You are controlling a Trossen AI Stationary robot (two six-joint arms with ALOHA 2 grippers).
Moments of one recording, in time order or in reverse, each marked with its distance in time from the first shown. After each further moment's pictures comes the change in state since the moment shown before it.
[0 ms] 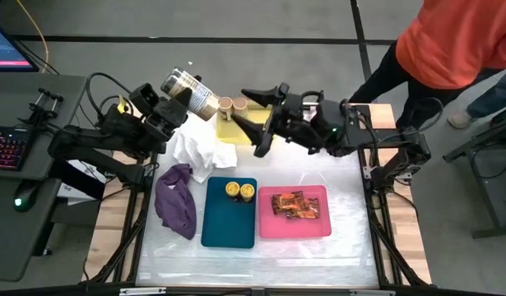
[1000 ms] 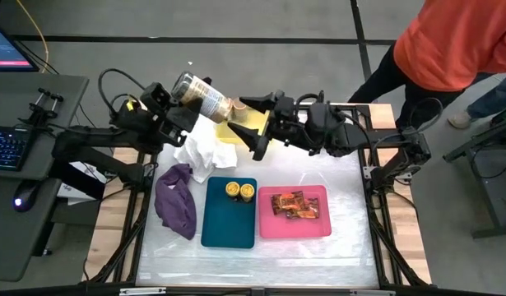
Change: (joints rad) left arm 0.118 0.072 0.000 0.080 0.287 0.041; right arm -0.001 0.000 -0.002 -0.141 0.007 0.121
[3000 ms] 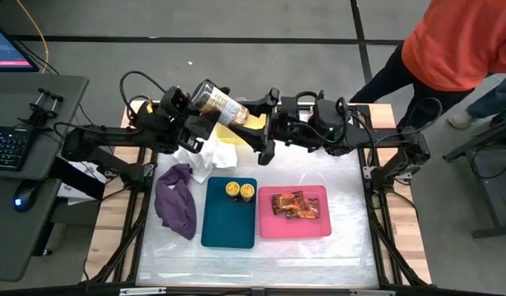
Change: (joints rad) left arm 0.051 0.115 0.001 0.106 0.157 -0.011; right arm -0.008 0.004 0.000 0.127 -0.194 -0.012
